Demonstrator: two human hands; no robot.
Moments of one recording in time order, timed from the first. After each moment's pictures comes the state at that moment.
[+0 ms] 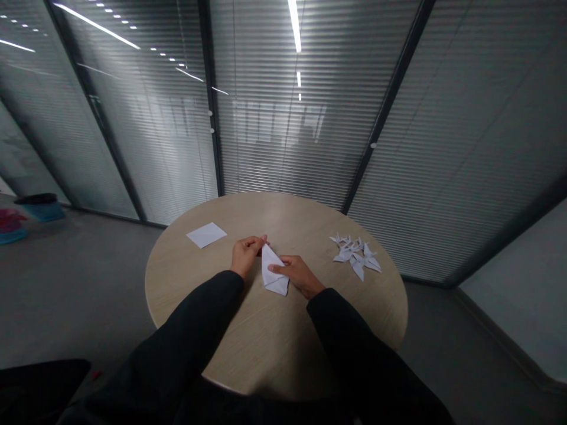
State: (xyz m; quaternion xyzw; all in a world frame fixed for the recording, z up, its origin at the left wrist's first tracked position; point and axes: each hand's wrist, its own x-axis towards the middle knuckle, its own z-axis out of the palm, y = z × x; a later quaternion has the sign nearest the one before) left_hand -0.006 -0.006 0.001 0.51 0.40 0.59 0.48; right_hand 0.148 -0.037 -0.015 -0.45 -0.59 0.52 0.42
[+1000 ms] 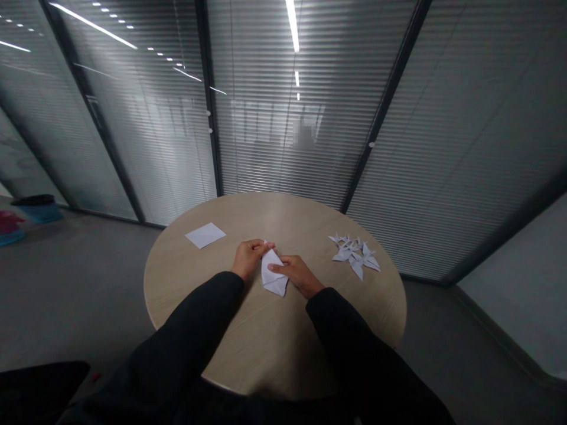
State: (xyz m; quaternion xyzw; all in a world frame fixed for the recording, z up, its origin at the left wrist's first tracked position) left_hand -0.001 -0.008 0.000 0.54 0.38 0.55 0.51; right_hand 0.150 -0.037 -0.018 -0.44 -0.59 0.52 0.42
